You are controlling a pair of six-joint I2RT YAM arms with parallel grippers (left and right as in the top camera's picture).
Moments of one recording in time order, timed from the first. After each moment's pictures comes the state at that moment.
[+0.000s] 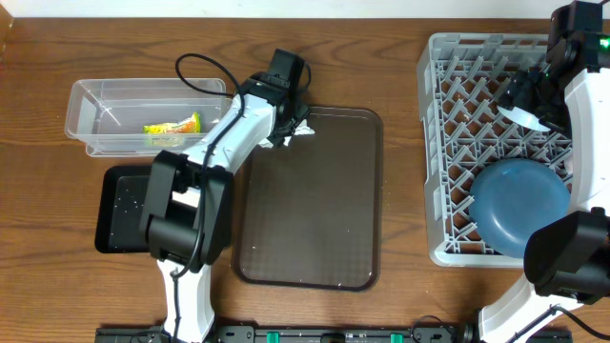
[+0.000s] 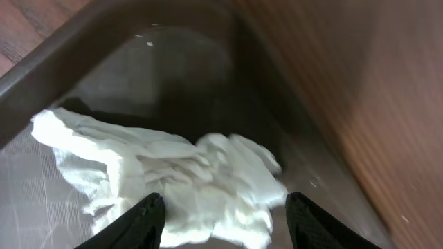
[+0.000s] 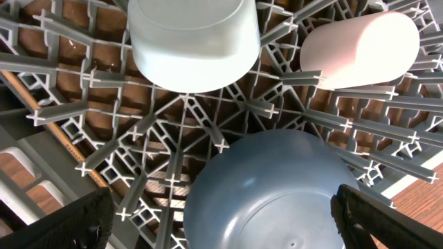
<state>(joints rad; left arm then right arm) -0.35 2.10 1.55 -0.66 -0.02 -1.20 -0.17 1.88 1.89 -1.35 0.24 0.42</state>
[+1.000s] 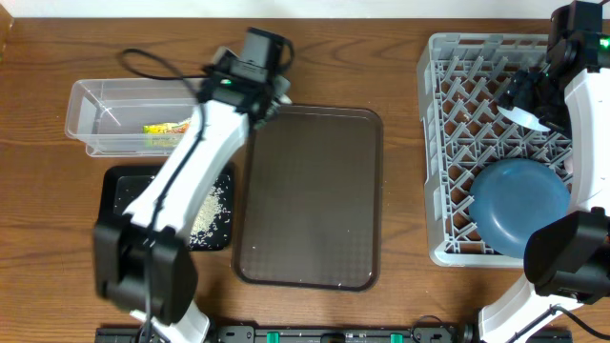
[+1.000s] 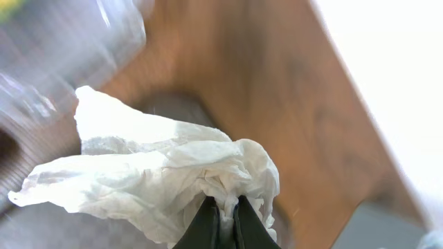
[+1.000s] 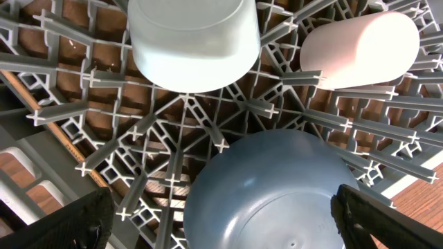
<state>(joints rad) -0.32 1.78 1.55 -0.72 -0.19 -1.21 -0.17 1.88 1.89 -1.35 0.24 0.42</state>
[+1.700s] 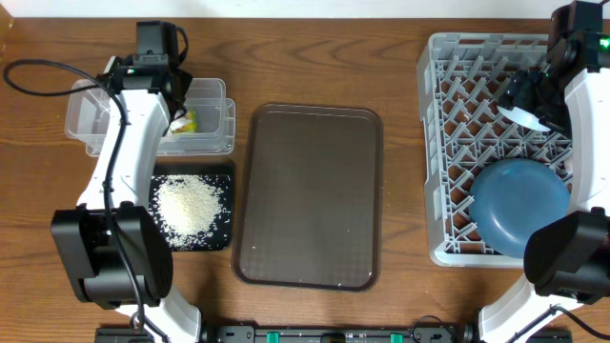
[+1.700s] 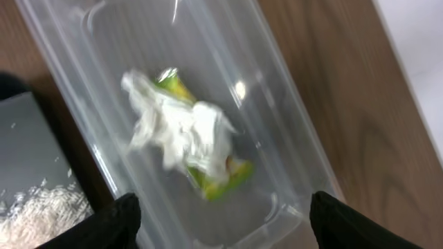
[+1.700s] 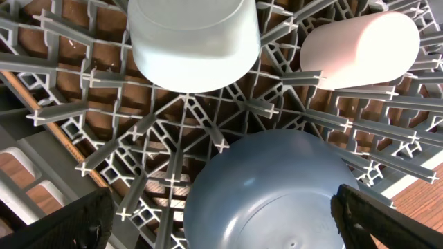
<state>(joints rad) 0.04 1.82 1.55 -0.83 -0.31 -1.08 -0.17 1.88 1.89 -1.34 0.24 0.42</state>
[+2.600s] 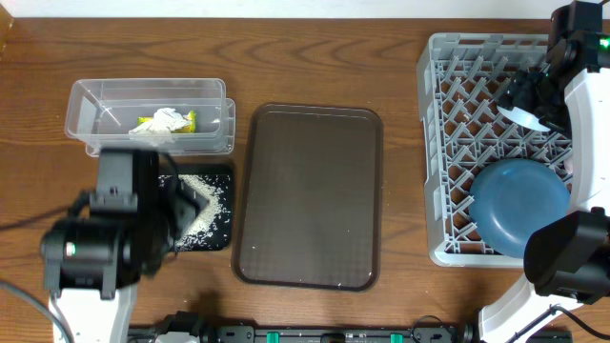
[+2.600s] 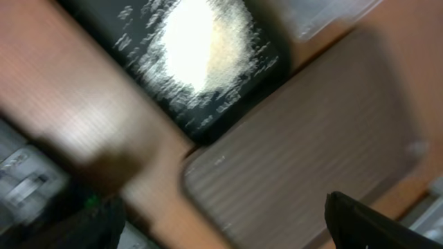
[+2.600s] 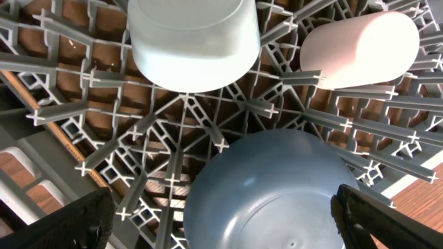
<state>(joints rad) -0.05 0.99 1.26 -1.51 -0.04 -0.97 -0.17 1.88 1.89 -1.35 0.24 0.42</state>
